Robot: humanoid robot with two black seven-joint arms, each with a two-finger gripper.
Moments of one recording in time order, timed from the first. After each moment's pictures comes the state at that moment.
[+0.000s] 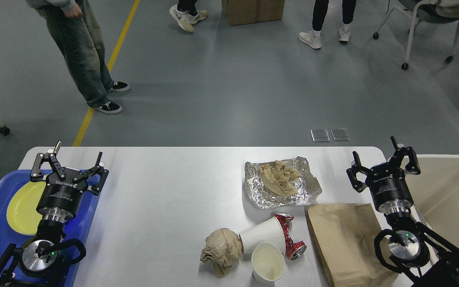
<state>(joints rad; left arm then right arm) -0.18 0.08 -1.63 -0.90 0.19 -0.56 -0.03 0.29 -0.33 0.90 0.90 0.01 0.29 0.56</state>
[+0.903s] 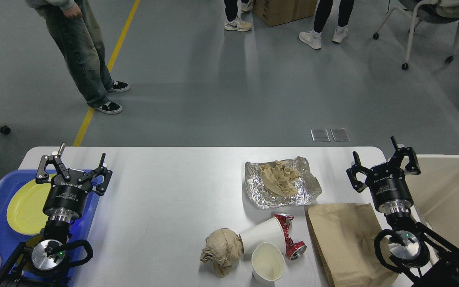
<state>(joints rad) -0.21 0.08 -1.58 -0.84 0.19 -0.56 -0.11 0.29 -0.33 0.90 0.90 0.01 0.29 0.56</state>
